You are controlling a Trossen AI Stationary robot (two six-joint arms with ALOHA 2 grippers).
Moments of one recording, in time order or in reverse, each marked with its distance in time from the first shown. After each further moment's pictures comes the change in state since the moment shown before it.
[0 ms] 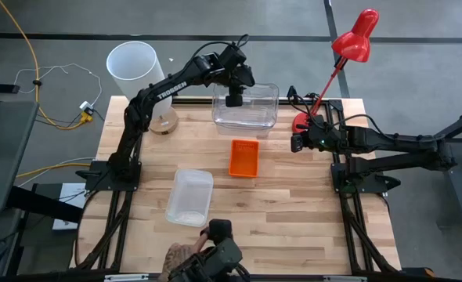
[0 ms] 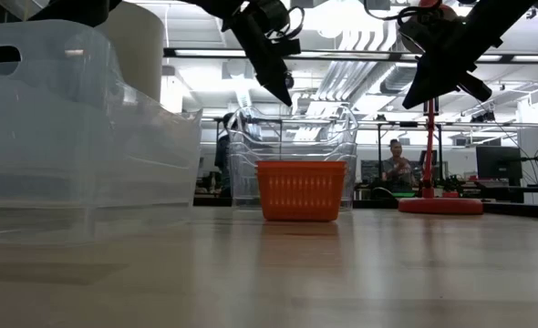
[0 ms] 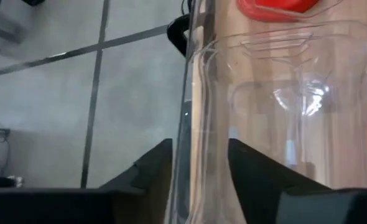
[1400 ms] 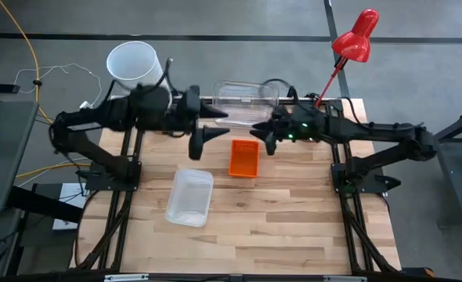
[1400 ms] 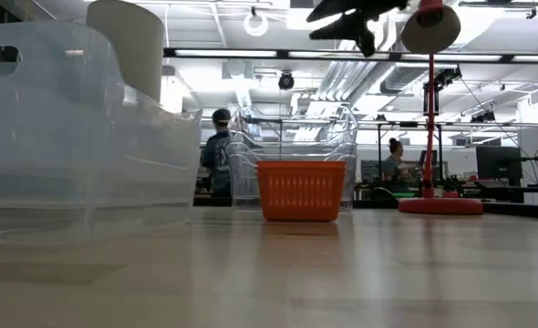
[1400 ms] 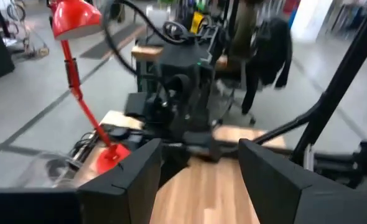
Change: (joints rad) left arm -0.547 -0.733 -0.465 0.325 -0.070 -0.758; right arm -0.002 0.349 0.278 0.536 -0.377 -0.469
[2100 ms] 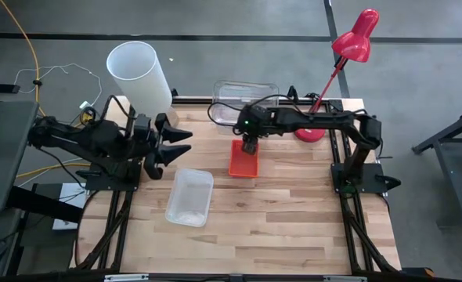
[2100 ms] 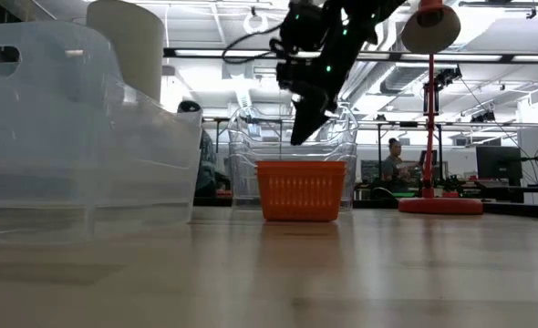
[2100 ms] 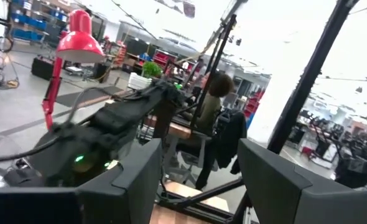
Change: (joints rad) left arm -0.270 -0.523 -0.829 0.712 -0.252 -0.203; right arm -0.096 0.578 0.398 -0.528 0.135 -0.489
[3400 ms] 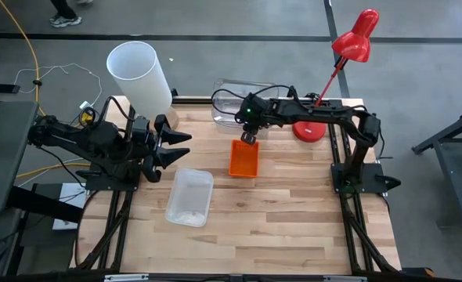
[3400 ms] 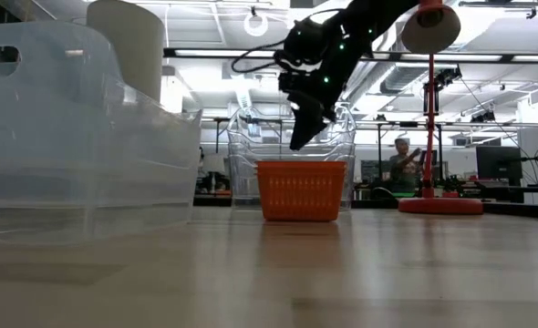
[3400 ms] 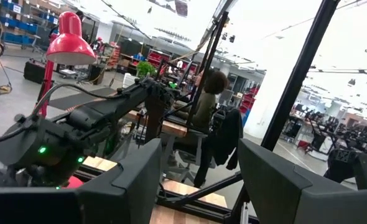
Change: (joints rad) left arm -0.032 -0.006 0.000 -0.005 0.002 0.037; right arm -0.109 0.025 -0.002 0.069 -0.058 -0.036
